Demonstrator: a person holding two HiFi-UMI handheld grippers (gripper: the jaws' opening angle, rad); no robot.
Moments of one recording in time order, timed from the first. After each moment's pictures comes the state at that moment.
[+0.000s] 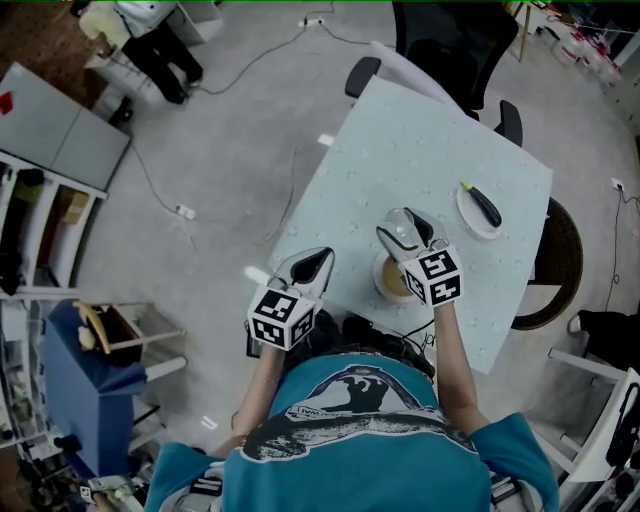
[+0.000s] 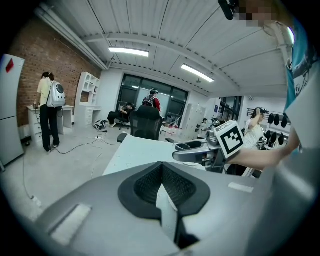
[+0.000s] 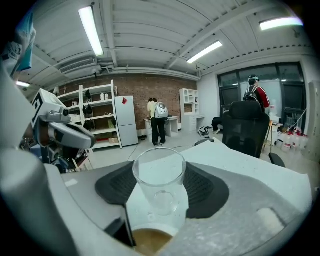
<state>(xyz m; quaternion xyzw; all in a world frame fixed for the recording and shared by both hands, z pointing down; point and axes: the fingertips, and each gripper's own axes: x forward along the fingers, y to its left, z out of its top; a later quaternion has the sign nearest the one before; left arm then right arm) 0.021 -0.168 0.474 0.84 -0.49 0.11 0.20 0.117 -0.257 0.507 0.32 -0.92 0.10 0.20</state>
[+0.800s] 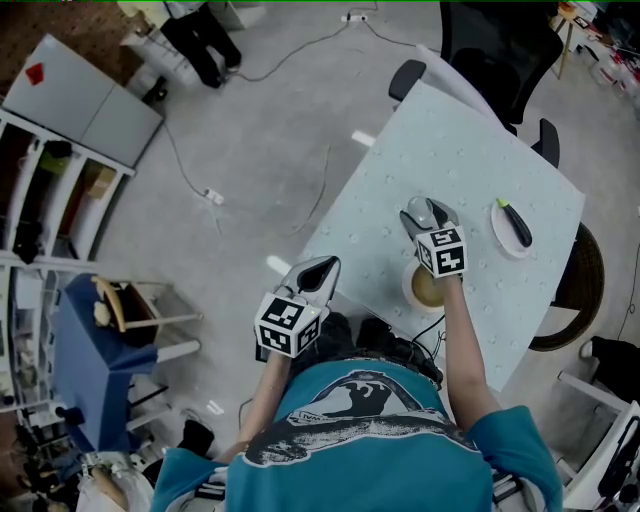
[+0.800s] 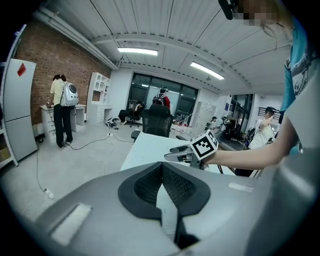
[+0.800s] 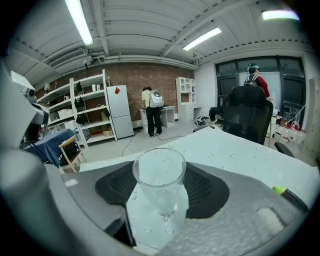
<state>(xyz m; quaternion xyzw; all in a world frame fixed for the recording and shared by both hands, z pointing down) -0.032 -0.146 0.479 0.81 -0.54 0.12 0.22 0.082 -0.323 0.583 0.34 -0.90 0.12 0.25</state>
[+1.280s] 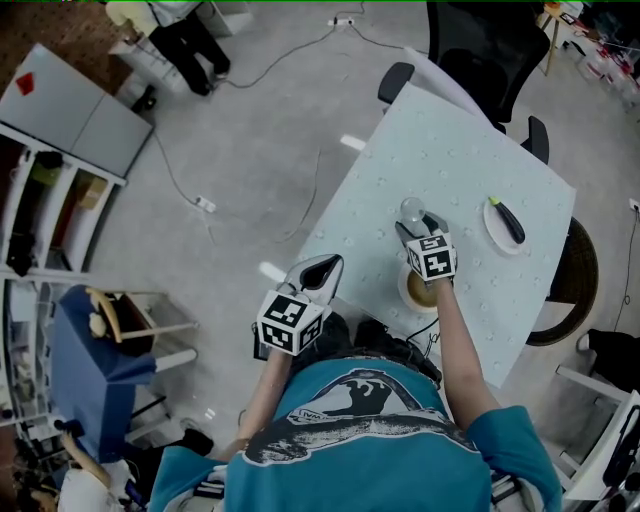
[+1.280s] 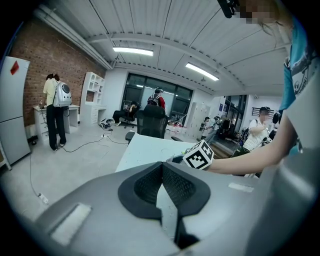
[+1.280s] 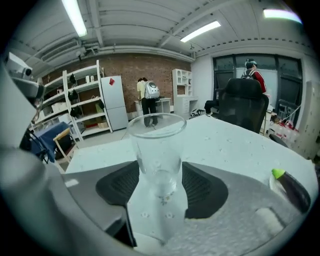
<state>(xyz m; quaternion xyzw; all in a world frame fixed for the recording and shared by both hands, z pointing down) -0.020 -0.157 0.475 0.82 -0.51 0.12 0.21 0.095 -0.313 0.628 0.36 -0.87 0.14 0.30</state>
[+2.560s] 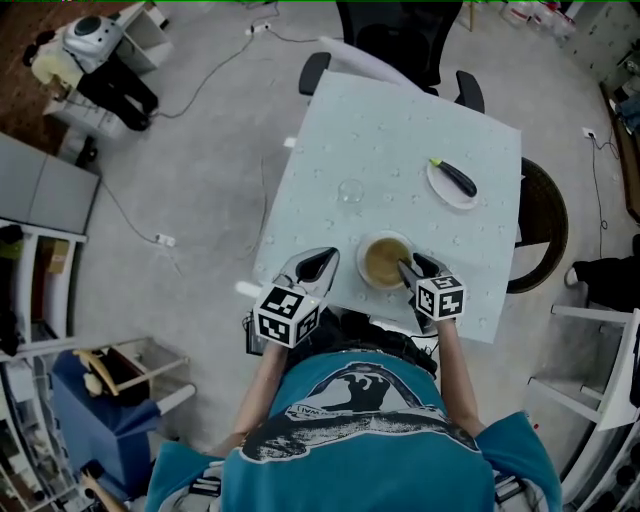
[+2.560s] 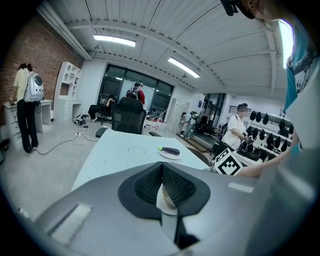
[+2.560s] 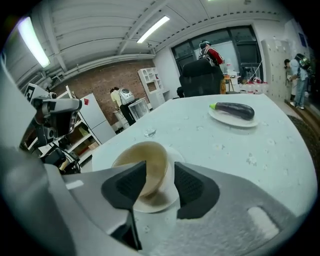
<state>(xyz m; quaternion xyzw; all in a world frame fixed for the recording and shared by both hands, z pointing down) 0.067 -0.173 0.490 0.88 -0.40 0.13 0.20 0.230 -0.178 0.641 0.44 -0.81 0.32 0.23</state>
